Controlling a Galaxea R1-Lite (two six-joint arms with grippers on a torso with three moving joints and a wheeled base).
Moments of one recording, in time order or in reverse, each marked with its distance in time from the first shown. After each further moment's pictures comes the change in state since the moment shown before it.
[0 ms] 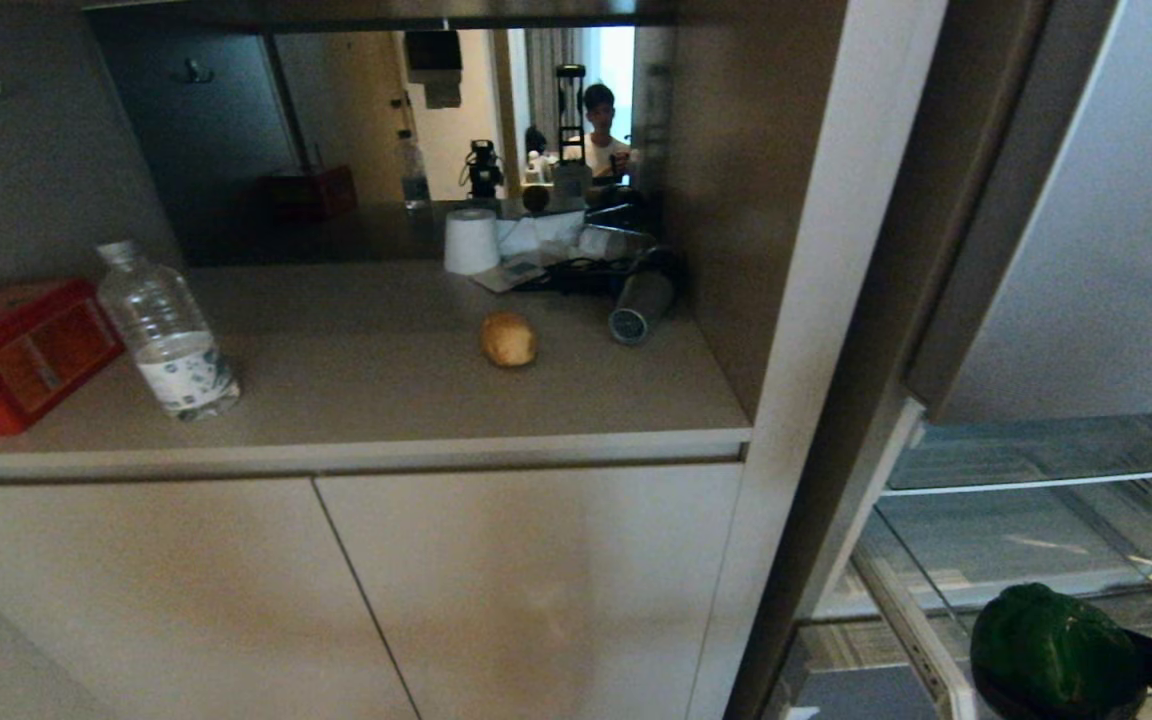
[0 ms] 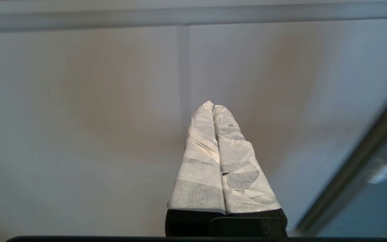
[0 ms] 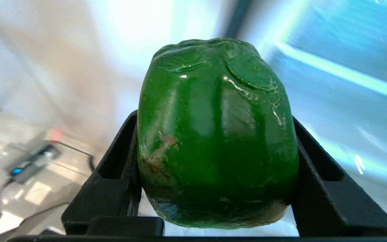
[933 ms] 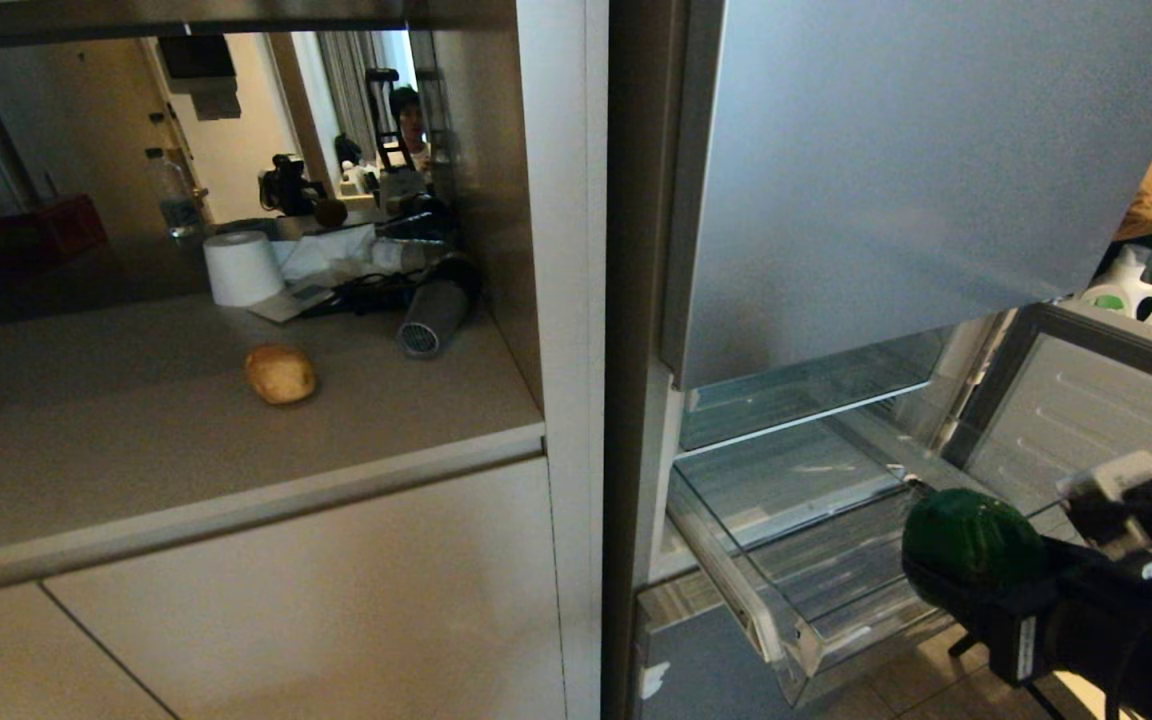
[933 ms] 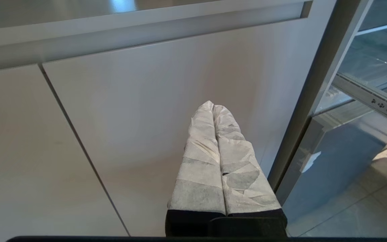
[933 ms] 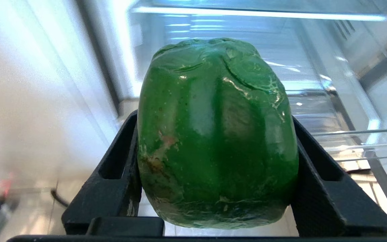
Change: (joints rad) left arm 0.000 0.000 0.000 0.000 0.000 0.000; right arm -0.242 0.343 -0.116 -0.257 0.143 0.022
